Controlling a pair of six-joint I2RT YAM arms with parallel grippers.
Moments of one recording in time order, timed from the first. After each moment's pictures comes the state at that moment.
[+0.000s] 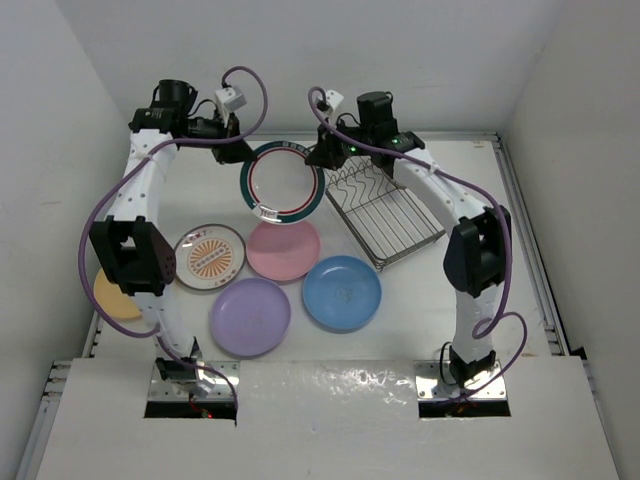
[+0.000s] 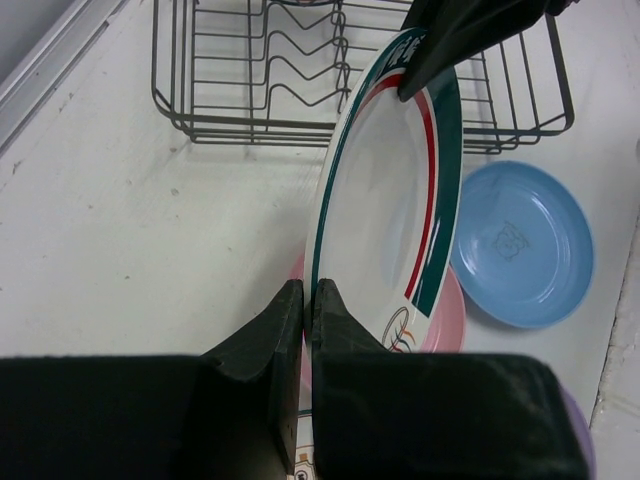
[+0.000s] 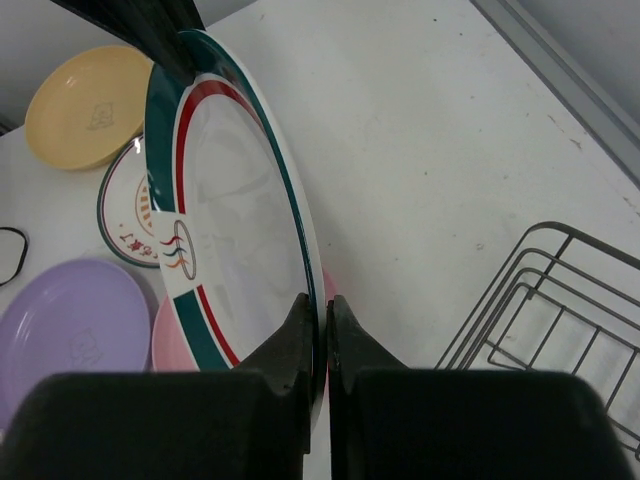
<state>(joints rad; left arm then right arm) 0.01 1.89 1.98 -1.01 1.00 0.63 0.44 2.01 1.84 -0.31 -0.70 -0.15</state>
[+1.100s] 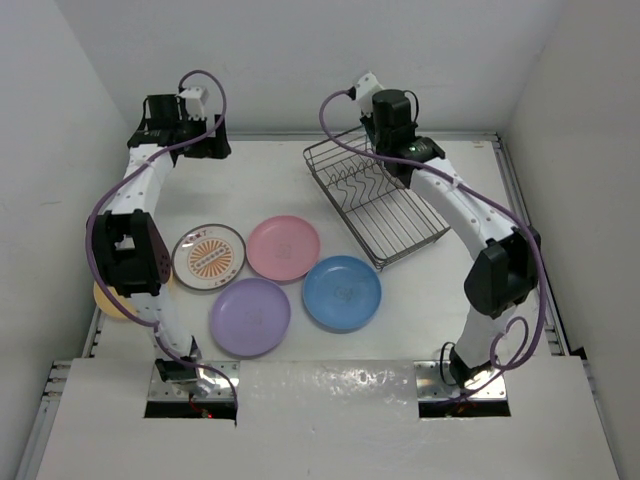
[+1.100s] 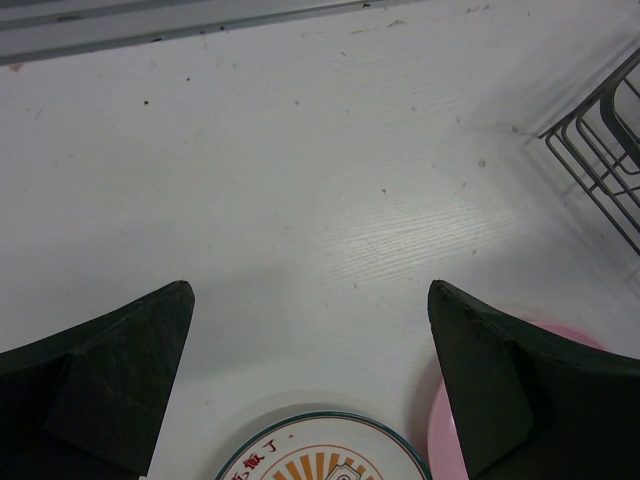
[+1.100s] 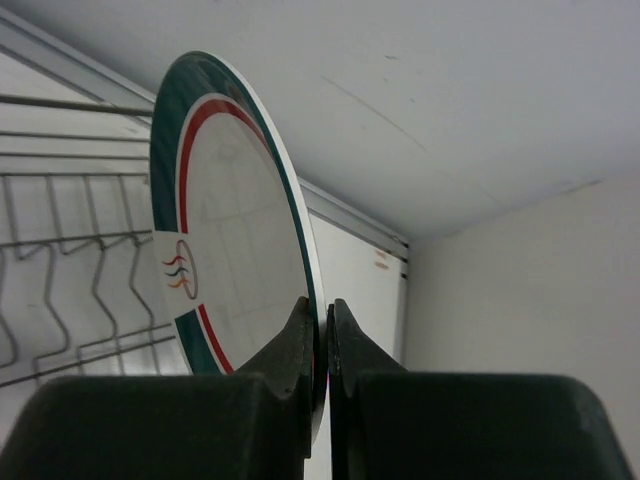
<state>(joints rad) 0.09 1.89 1.73 -0.52 0.30 0.08 0.45 1.80 1.71 -0.26 0.52 -0.54</state>
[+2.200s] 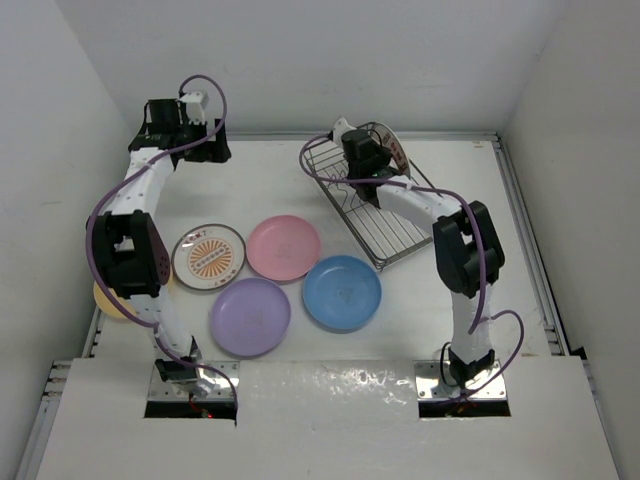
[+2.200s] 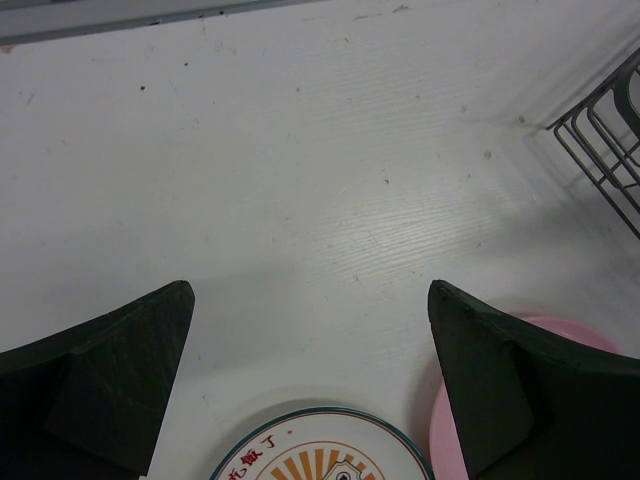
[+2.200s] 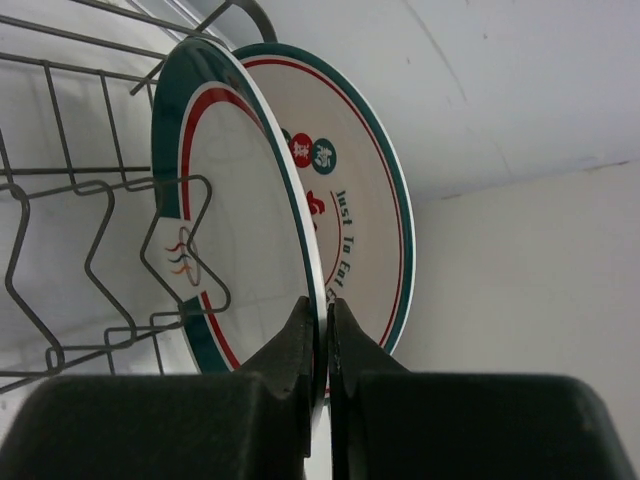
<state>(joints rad) 0.09 1.87 1.69 -0.49 0.30 0.08 0.50 2.02 1.52 0.05 0.75 -0.71</state>
